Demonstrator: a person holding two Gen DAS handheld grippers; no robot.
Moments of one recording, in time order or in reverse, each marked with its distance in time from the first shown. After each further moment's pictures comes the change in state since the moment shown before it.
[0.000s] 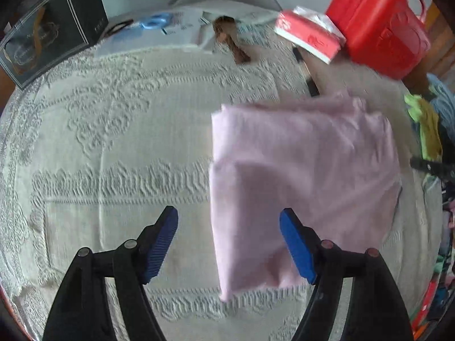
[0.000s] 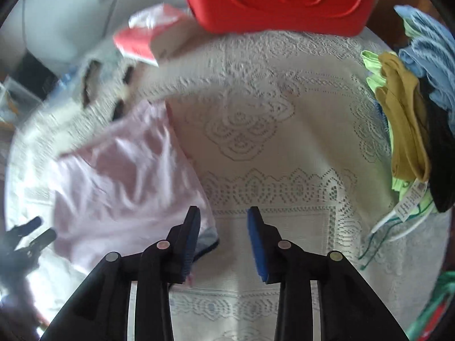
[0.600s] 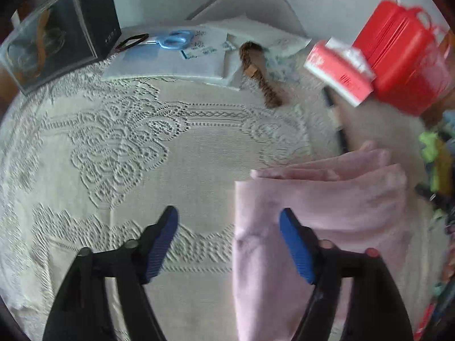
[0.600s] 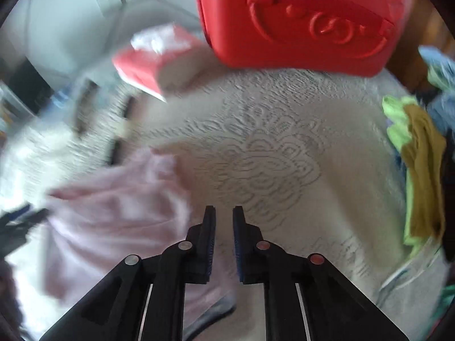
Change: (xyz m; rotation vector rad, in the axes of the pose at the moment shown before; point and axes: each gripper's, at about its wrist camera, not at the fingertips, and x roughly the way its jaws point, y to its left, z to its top) left arm 0.010 0.028 0.028 -0.089 -0.084 -0.036; right arm 0.023 0.024 0.028 -0.043 -0.143 0.016
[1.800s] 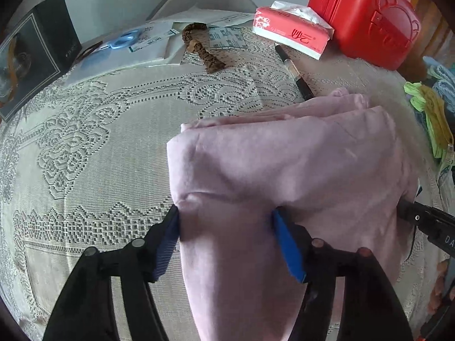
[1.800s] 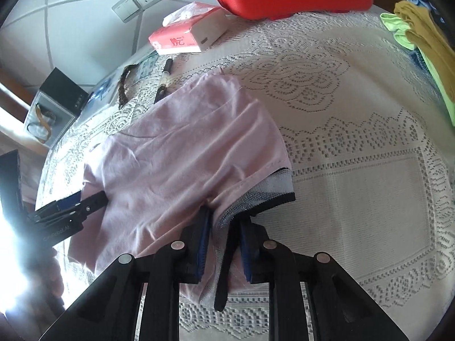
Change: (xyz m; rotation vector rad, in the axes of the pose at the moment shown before) left arm 0.033 -0.060 -0.048 0.195 -0.015 0.018; right arm 0.010 0.022 -0.098 0.115 -0.013 0.163
